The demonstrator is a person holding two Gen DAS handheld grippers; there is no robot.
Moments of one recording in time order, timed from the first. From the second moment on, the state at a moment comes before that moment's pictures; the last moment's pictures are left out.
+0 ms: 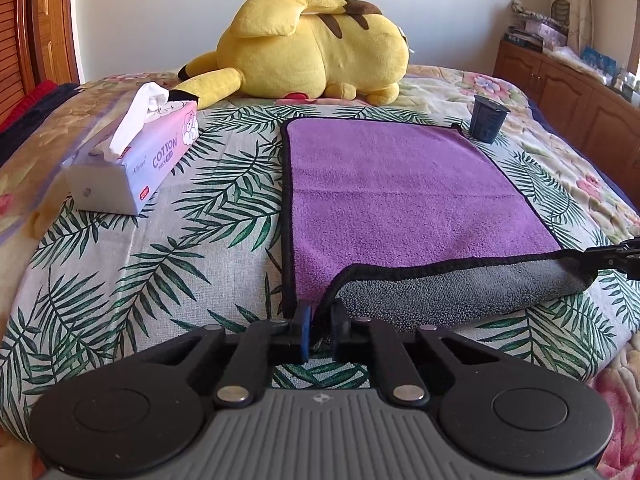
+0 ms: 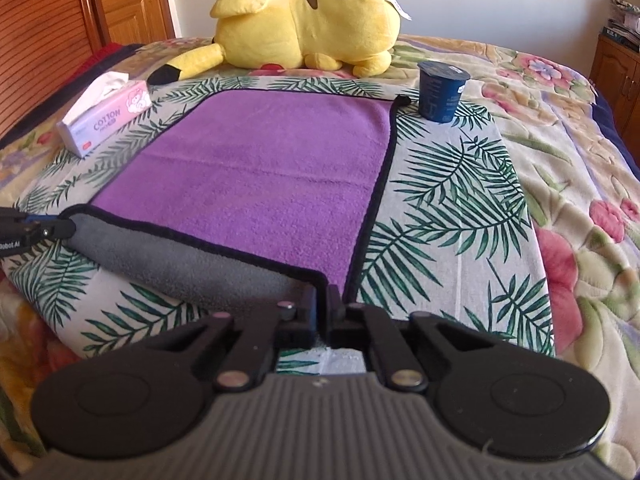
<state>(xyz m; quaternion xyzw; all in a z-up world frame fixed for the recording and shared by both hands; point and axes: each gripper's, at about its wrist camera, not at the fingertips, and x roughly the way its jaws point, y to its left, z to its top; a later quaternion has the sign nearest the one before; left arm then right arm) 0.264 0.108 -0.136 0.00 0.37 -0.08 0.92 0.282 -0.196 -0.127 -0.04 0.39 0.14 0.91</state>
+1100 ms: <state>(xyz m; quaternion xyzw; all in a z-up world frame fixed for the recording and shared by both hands) 0.257 0.103 -0.108 0.00 0.30 -0.09 0.95 0.276 -0.196 -0.099 -0.05 0.32 0.16 0.93</state>
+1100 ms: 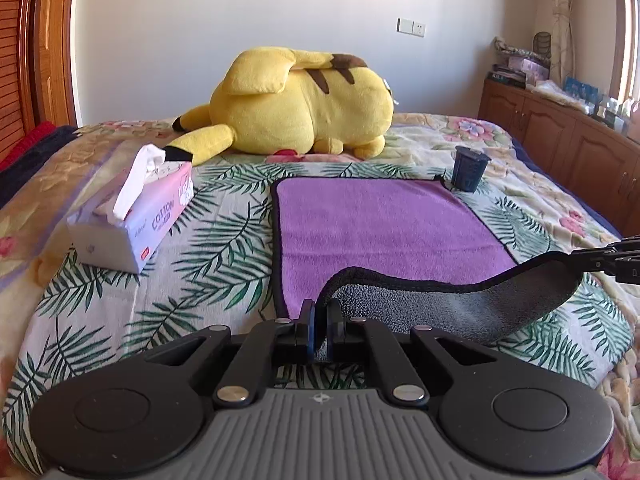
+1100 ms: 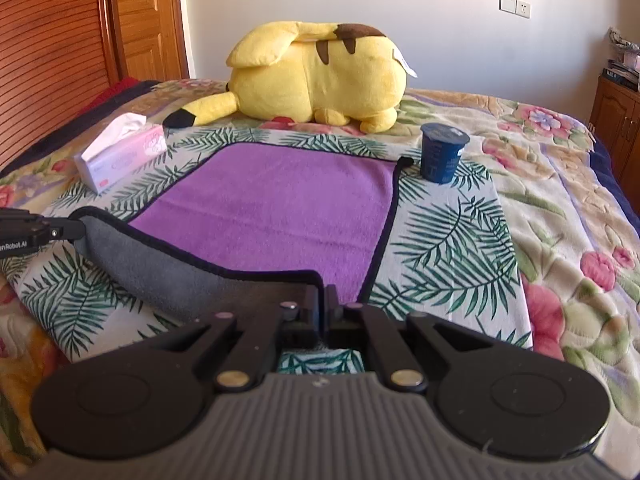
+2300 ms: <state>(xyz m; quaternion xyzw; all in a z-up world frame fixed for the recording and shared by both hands) 0.306 0.091 -0.054 0.03 0.26 -0.12 0.96 0.313 -0.196 -0.065 -0.07 0.25 0.17 0.95</state>
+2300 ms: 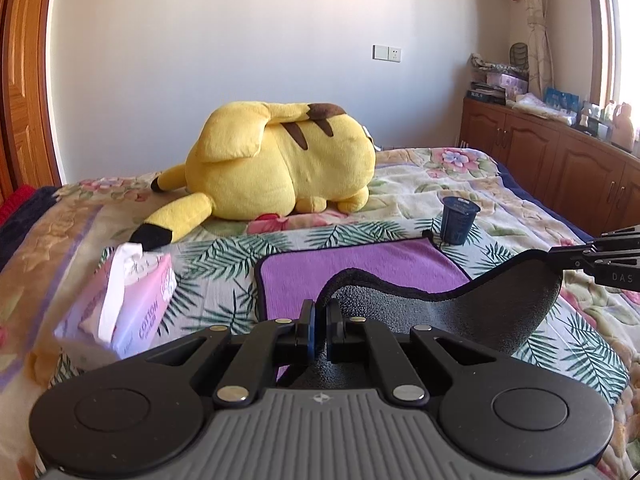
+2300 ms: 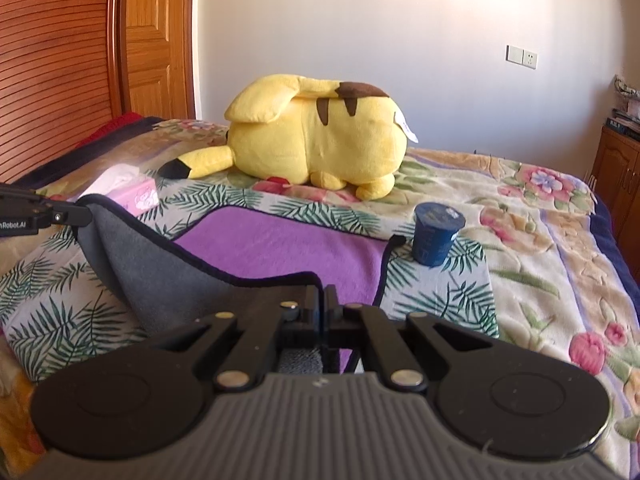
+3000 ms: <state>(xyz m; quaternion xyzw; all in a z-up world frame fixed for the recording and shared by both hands) 0.352 0.084 -0.024 0.05 0.21 -0.10 0.97 0.364 -0.185 -0.041 -0.10 0.22 0.15 0.96</state>
